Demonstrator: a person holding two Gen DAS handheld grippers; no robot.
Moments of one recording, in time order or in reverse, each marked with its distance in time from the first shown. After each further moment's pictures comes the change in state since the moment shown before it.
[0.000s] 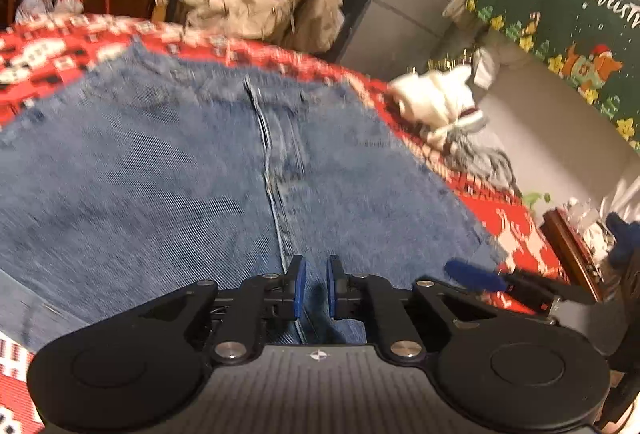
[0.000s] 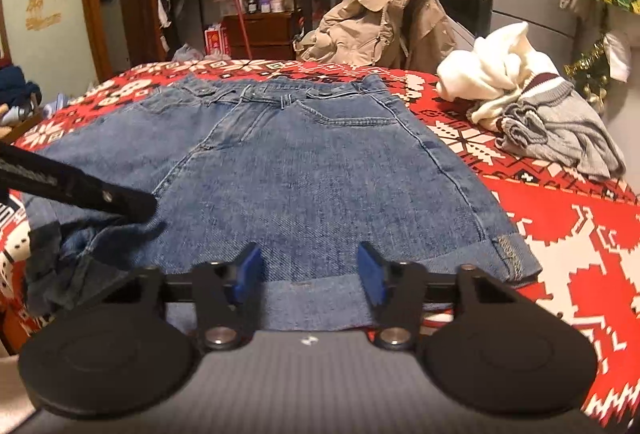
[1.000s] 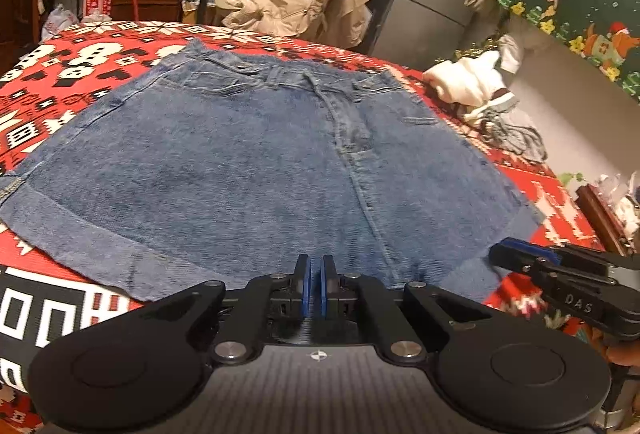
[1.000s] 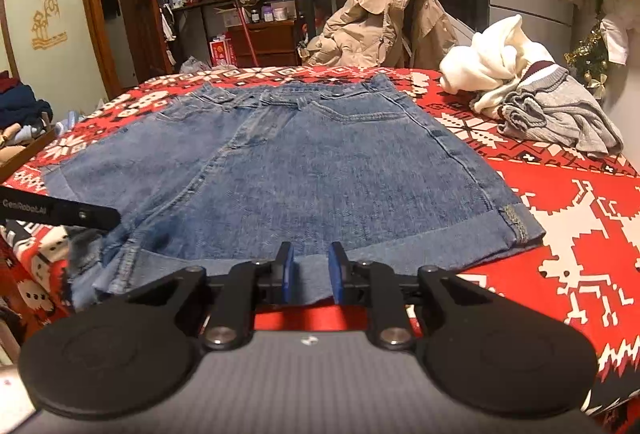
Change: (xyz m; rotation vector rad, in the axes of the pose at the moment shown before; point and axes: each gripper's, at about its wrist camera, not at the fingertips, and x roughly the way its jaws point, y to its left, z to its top) left arm -0.029 0.025 -0.025 0.053 0.038 0.092; right arm -0.024 0.012 -0.013 0.035 -0.020 0.050
